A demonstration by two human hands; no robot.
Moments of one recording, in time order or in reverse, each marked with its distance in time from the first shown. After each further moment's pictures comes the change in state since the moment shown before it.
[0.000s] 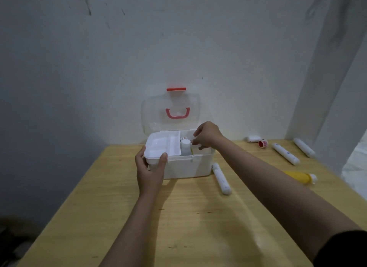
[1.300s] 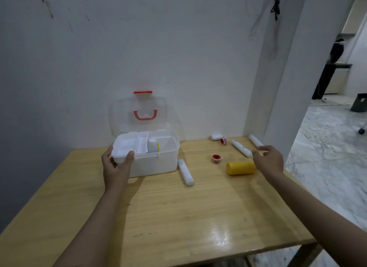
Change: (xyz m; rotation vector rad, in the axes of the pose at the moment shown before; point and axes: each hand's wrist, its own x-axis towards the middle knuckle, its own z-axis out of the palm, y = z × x) left_hand -0.005 0.014 -0.003 0.036 -0.046 -0.032; right_hand -0.106 0.200 -0.142 0.056 0.792 0.187
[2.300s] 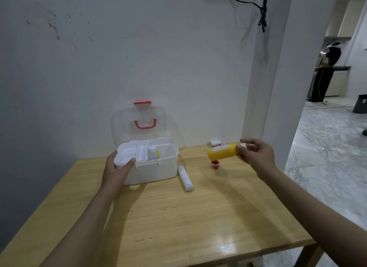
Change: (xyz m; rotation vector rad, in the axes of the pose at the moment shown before) left_hand 0.023 0.012 -0.011 0.246 -0.178 -0.039; right_hand -0.028 -0.045 -0.019 0.548 -0.229 -0.103
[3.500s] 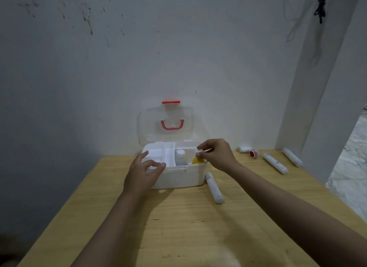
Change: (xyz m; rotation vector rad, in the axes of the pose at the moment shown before) left_hand 0.006 0.001 -0.008 0.357 -0.050 0.277; right_hand 0.006 -0.010 0.182 -0.381 -0.475 -0.240
